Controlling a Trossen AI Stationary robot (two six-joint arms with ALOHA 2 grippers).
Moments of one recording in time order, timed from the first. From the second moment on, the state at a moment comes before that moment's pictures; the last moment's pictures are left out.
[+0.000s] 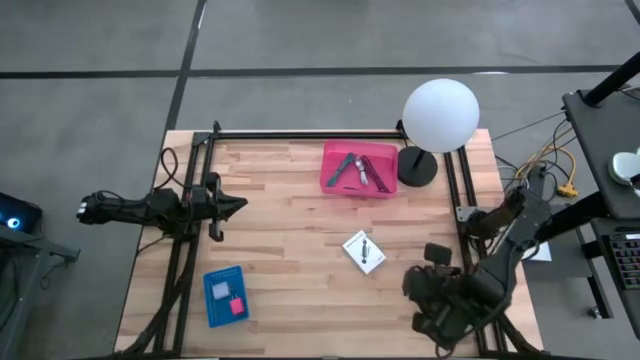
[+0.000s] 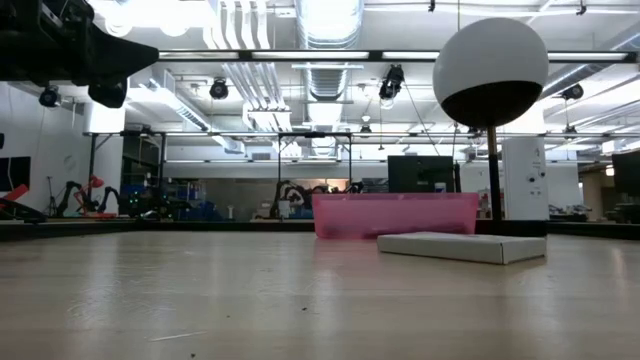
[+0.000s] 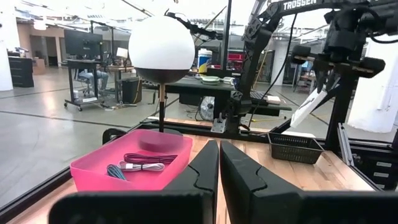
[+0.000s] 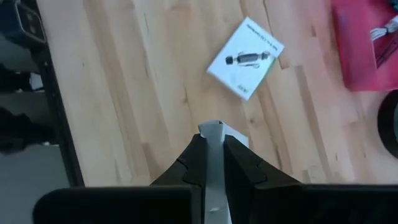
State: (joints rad) left arm -0.14 0.09 0.11 0.06 -0.30 -0.05; right arm 0.84 1.73 1.82 -1.57 0.39 1.10
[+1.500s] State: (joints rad) left arm -0.14 0.09 0.11 0.07 -0.30 -0.05; right arm 1.19 1.73 1.37 -1.42 0.47 1.36
